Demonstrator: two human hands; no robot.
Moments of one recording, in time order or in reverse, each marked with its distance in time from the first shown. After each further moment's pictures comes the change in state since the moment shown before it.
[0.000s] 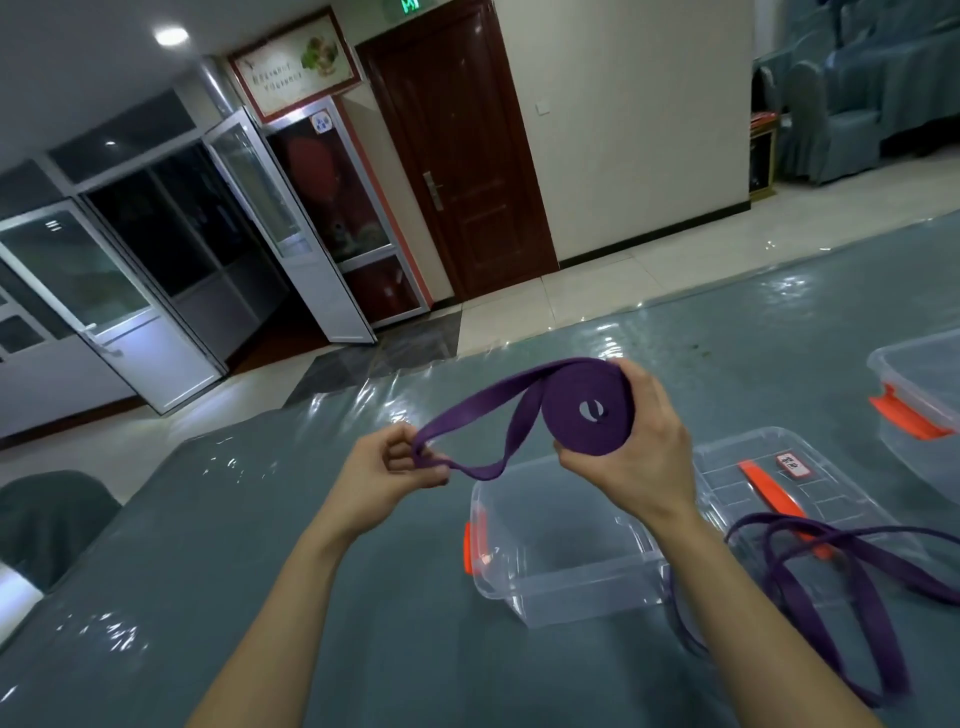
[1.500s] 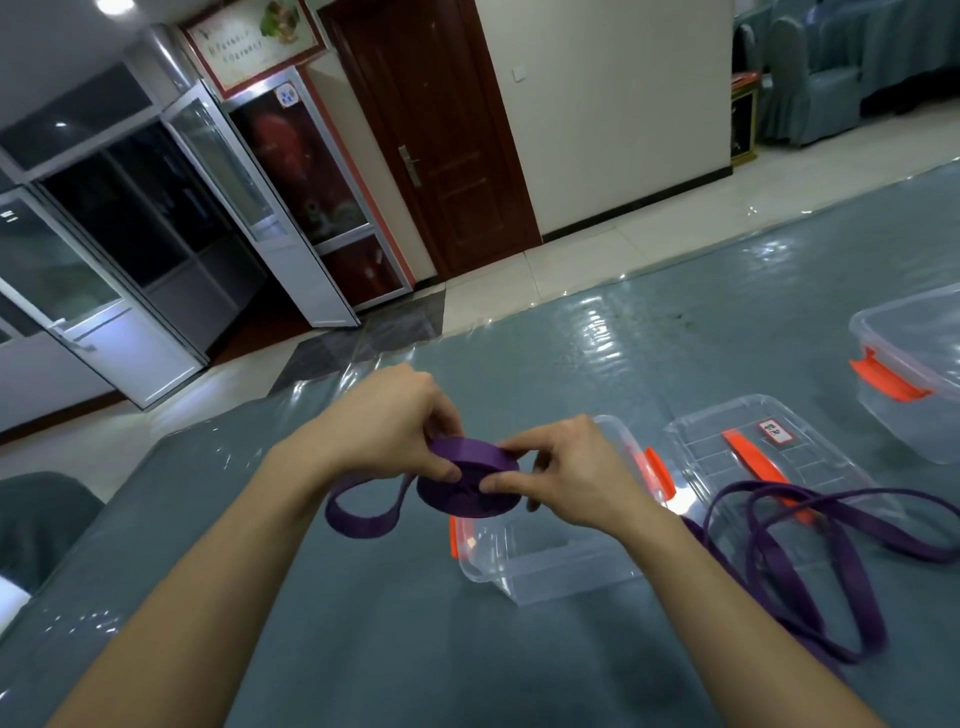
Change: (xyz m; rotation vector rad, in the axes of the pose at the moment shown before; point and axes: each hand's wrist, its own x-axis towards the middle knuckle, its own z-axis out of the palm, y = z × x) left_hand 0.020 0.134 0.035 1.172 -0.411 0.253; right_hand -0.015 -0.044 0.005 0.110 -0.611 0.058
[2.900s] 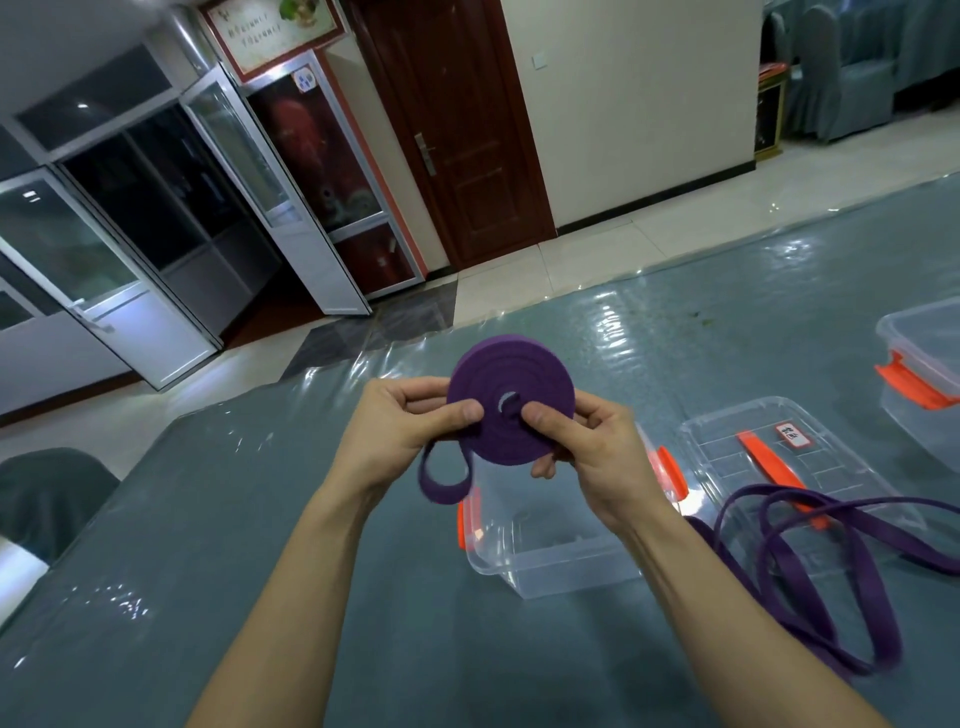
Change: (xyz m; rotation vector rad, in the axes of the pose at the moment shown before) left_hand -0.013 -0.007 0.059 -1.362 0.395 -0.229; right_hand 0.005 0.001 0.008 0.976 0.204 0.114
